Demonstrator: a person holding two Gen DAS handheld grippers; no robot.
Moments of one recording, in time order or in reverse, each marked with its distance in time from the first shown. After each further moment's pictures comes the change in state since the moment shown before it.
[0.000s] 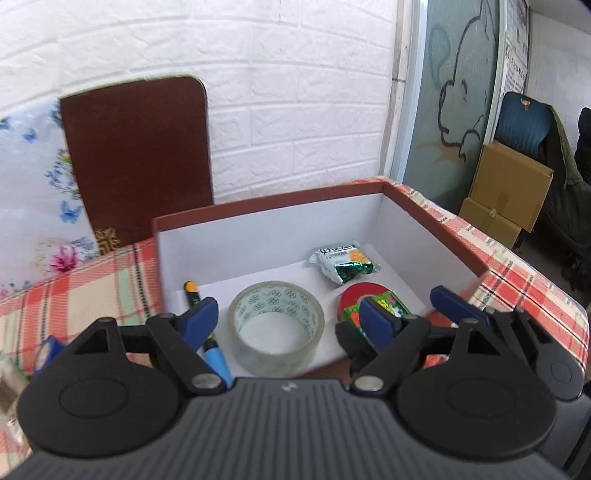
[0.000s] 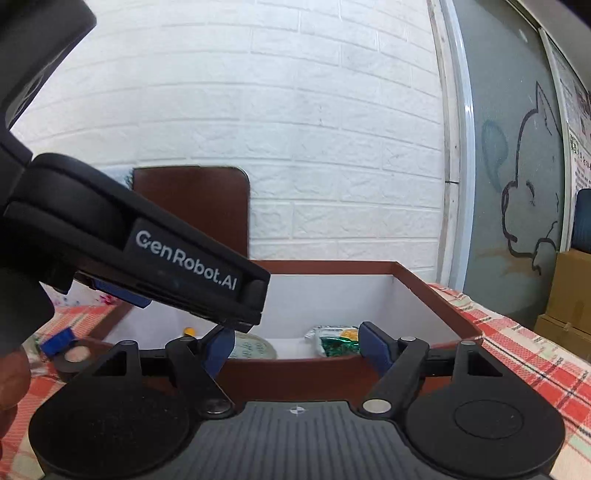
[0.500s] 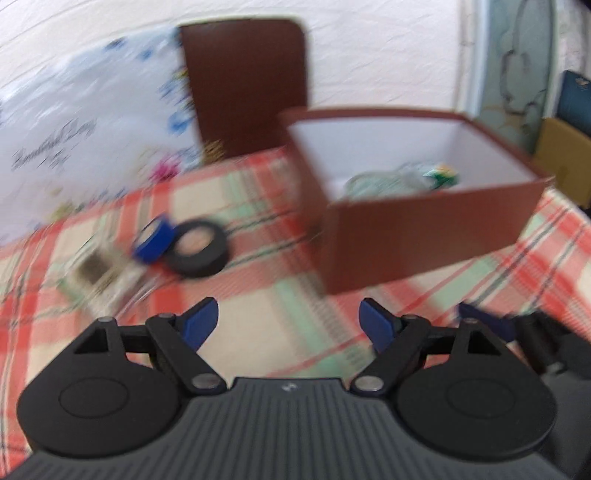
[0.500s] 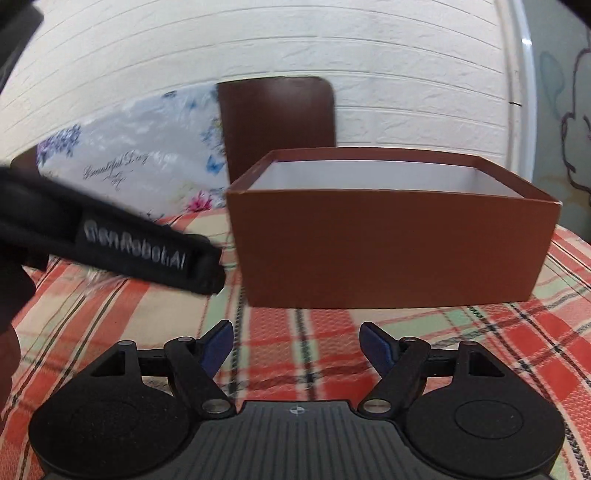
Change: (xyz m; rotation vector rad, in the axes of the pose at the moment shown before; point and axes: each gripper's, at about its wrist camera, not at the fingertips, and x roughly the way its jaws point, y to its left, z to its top) left arm -0.030 0.054 -0.084 -0.065 0.135 0.243; right arm -0.035 0.064 -0.050 -0.025 0.278 0.206
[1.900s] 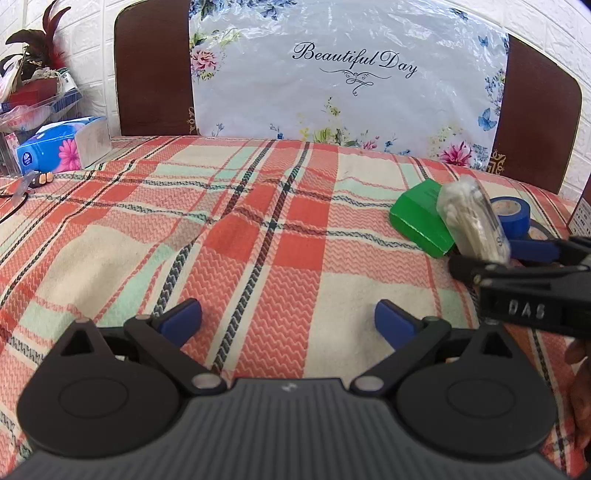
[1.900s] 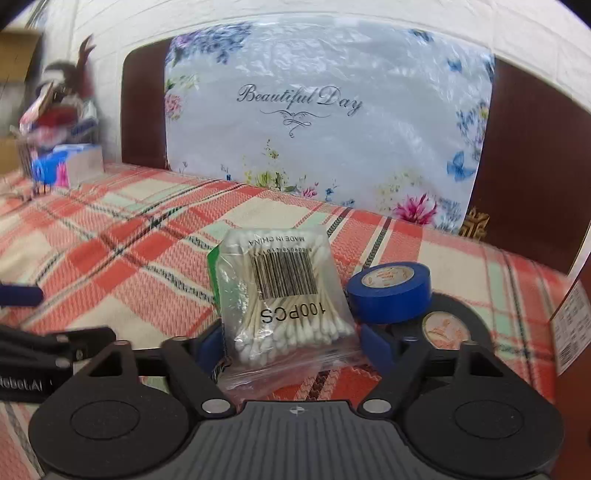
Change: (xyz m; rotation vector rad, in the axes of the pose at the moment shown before) left arm 0.008 0.224 -0.091 -0.418 -0.060 0.360; right arm 0.138 0.175 0.057 -0.318 0.089 0.331
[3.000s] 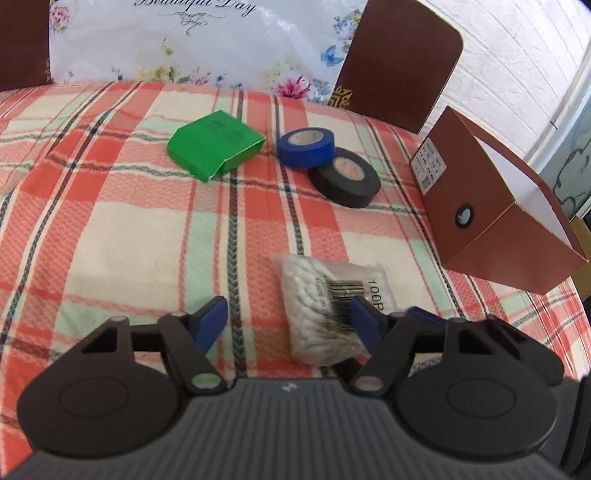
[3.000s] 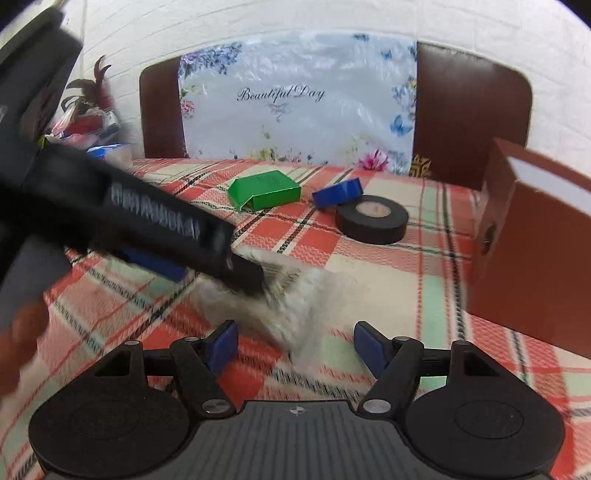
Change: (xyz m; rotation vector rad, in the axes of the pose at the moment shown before) left arm -0.041 -0.083 -0.007 0.032 0.230 -0.406; right arm -0.111 -0.016 -0.079 0.083 0.036 0.049
